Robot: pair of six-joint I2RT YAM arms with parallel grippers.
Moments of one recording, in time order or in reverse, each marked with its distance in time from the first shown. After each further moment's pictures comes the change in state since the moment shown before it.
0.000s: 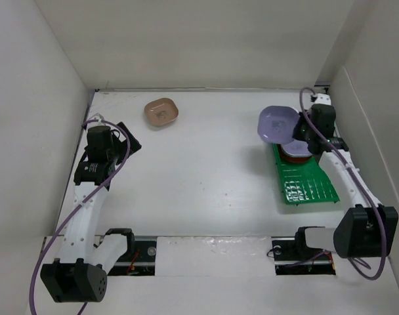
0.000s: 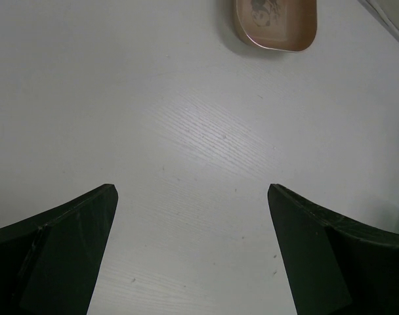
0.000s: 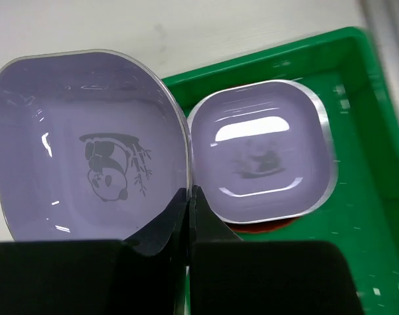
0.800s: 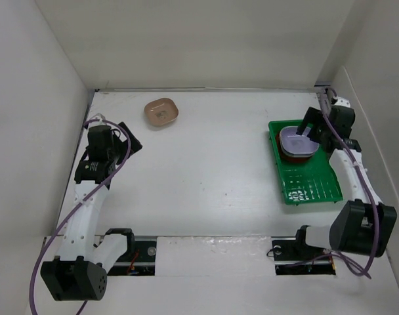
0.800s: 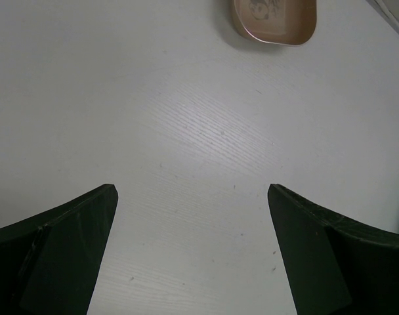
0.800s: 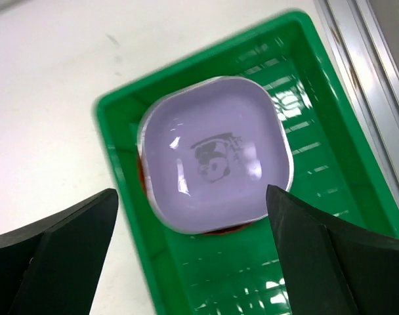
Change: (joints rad) left arm 0.000 0.014 0.000 0.000 0.018 0.000; right arm -0.243 0.030 -0.002 -0.005 -0.128 0.021
